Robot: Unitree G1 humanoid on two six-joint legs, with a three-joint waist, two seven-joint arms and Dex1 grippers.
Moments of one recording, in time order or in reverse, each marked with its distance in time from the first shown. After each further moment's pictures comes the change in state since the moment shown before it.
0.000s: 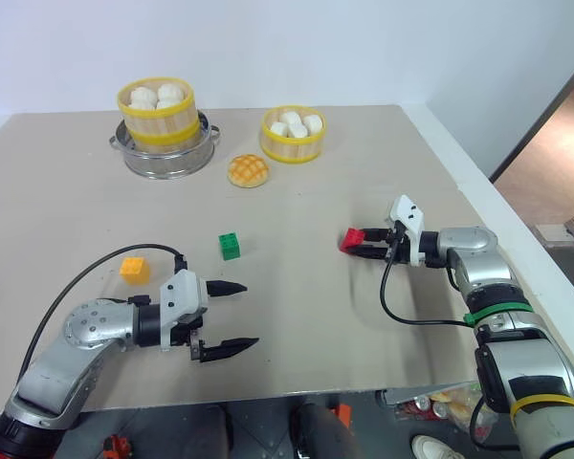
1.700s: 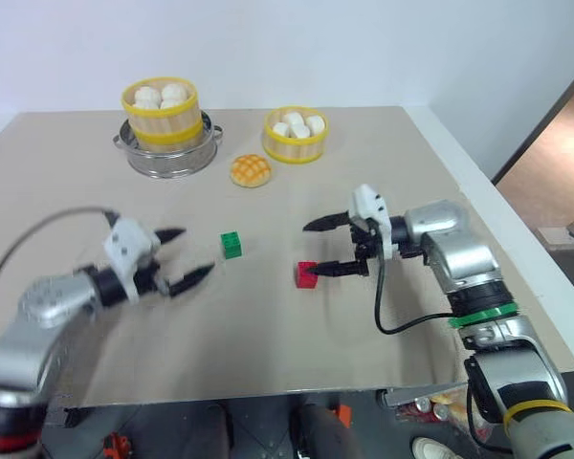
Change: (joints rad) left arm -0.198 0.029 0.213 0.143 -0.010 0.128 0.212; right arm 0.035 0.030 0.074 -0.618 0.132 0.322 0.156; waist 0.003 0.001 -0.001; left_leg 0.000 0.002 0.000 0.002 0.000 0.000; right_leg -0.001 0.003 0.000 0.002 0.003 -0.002
